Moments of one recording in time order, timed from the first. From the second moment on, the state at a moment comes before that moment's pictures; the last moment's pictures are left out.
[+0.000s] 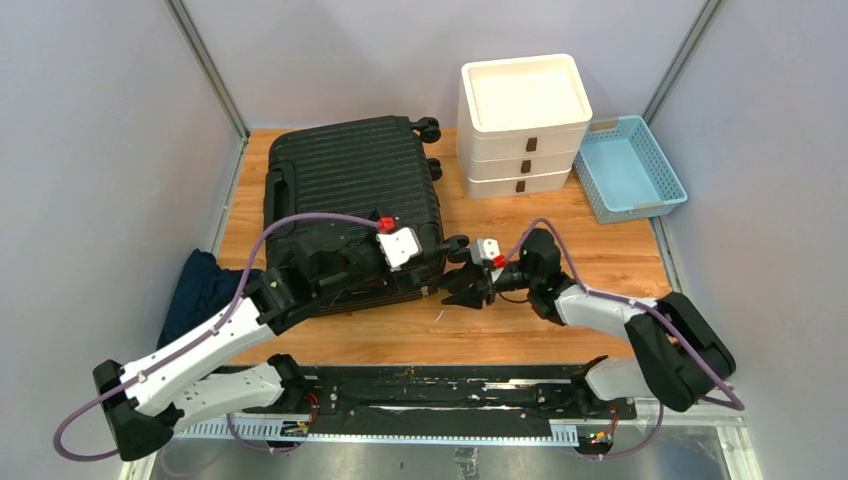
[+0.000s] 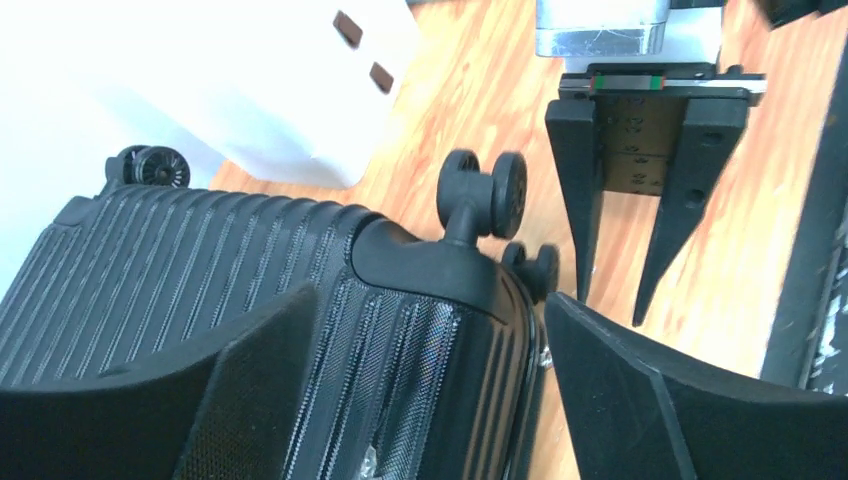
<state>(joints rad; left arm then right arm) -0.88 0.91 0.88 -0.21 0.11 0.43 0.60 1.35 0.43 0.80 -1.10 -0.17</state>
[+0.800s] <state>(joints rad) -0.97 0.58 0.48 -0.03 0.19 -0.44 0.36 1.12 0.78 -0.96 -1.30 -1.48</state>
